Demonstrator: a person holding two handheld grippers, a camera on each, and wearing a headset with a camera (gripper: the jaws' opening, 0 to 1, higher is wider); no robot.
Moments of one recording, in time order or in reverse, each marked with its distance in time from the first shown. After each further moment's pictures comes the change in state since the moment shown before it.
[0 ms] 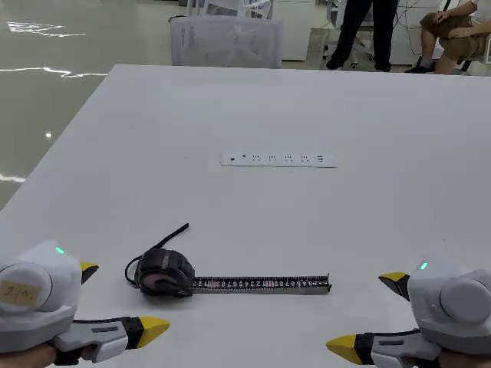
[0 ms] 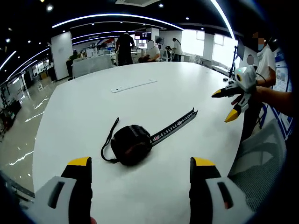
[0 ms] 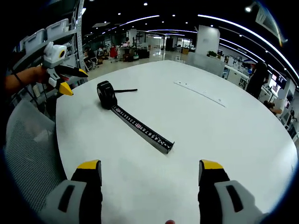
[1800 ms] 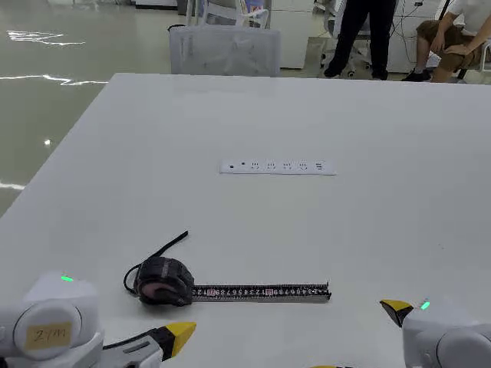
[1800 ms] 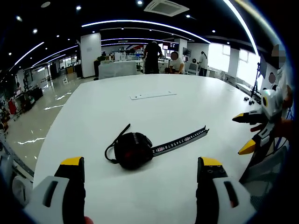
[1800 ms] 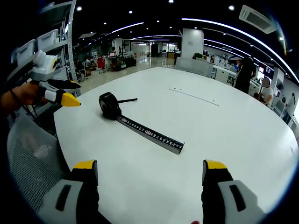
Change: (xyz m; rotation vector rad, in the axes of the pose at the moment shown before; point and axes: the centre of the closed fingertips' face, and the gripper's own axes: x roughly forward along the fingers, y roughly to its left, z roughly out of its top) left arm -0.006 -0.015 0.012 -0.137 -0.081 0.190; right arm -0.014 0.037 0.004 0.080 -0.056 -0.054
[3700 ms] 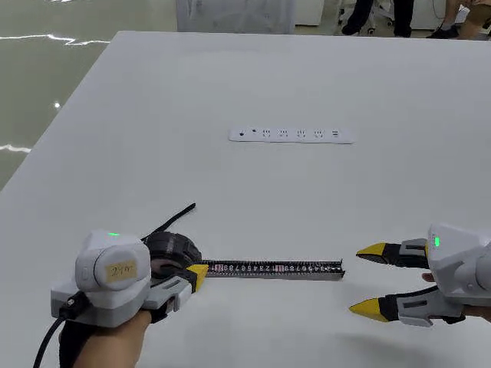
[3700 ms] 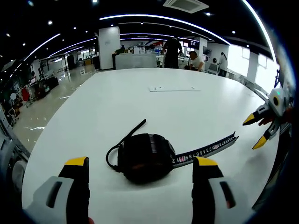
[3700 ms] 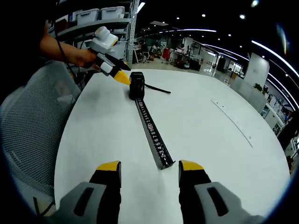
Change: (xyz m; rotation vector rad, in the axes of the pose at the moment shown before) left arm 0.078 0.022 -0.017 -0.084 0.045 0.141; right arm 0.064 -0.054 -0.004 -0.503 0.014 0.435
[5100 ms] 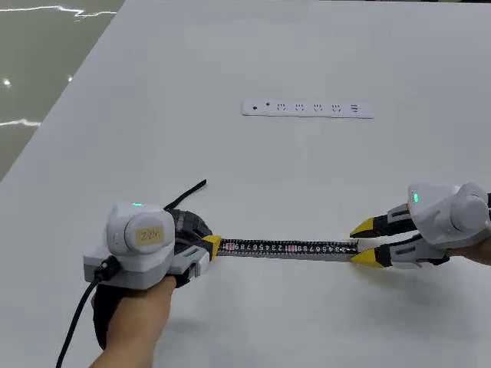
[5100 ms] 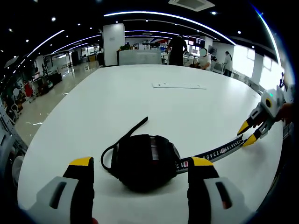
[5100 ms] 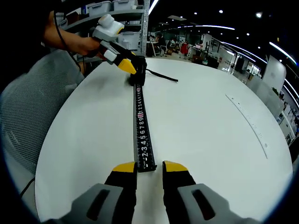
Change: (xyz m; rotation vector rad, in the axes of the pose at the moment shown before) left arm 0.026 -0.006 -0.003 -0.007 0.025 0.005; right arm 0.046 -0.026 -0.018 -0.072 0.053 0.149
